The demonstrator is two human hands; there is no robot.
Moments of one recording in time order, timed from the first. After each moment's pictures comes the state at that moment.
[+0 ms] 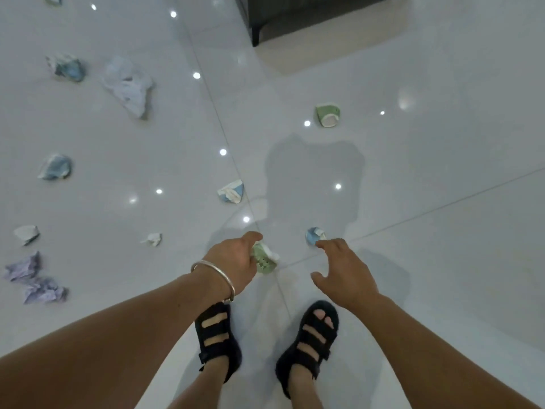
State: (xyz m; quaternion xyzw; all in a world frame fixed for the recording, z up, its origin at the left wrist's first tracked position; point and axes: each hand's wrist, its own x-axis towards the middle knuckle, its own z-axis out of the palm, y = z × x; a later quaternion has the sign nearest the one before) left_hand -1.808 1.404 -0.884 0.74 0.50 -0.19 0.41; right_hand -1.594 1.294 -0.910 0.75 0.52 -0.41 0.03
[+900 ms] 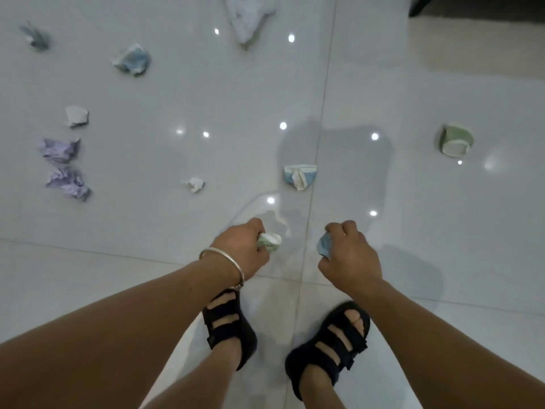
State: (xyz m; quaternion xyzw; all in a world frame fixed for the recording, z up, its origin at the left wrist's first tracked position) left_hand -1.884 1.389 -0.978 0.56 0.69 -0.12 0.45; right_hand -1.663 1.388 -1.018 0.61 0.69 -0.34 0.17
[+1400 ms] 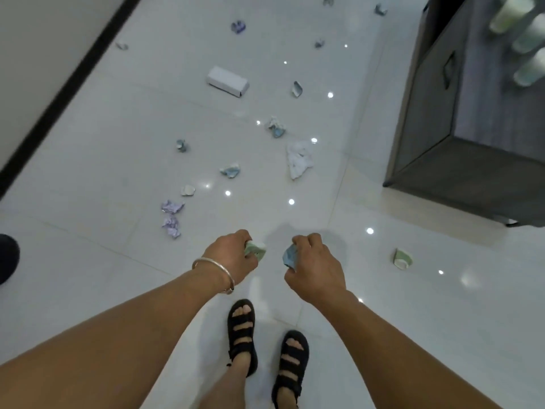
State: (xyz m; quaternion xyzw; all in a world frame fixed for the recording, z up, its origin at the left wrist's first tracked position) left_hand -1.988 1.425 -0.636 0.49 0.79 0.01 0.37; right_hand -1.804 1.469 -0.654 0.52 0.79 -0.31 0.09
